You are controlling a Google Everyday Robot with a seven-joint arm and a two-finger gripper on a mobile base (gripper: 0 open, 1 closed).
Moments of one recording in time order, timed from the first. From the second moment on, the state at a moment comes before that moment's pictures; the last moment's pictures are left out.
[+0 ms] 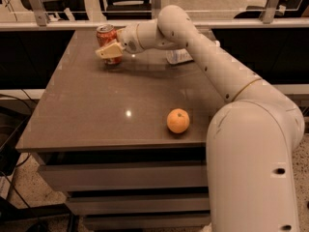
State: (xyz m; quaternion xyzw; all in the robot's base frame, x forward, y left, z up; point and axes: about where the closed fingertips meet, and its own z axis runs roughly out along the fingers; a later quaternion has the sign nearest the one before) arm 0.784 0.150 0.869 -0.52 0.63 0.31 0.49
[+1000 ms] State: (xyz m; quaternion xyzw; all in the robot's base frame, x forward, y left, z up) arm 0.725 0.122 0.911 -0.64 0.58 0.26 0.43
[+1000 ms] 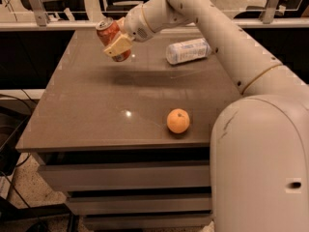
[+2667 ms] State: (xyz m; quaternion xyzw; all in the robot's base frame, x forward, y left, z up) arm 0.664 0.082 0.834 -0.83 0.53 0.07 0.14
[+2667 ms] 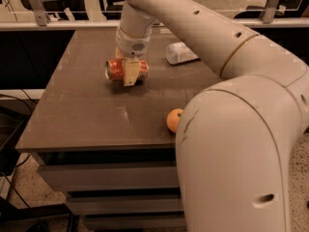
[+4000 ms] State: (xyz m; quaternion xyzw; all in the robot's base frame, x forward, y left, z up) arm 0.661 0.073 0.826 -0.87 0.48 0.03 0.08
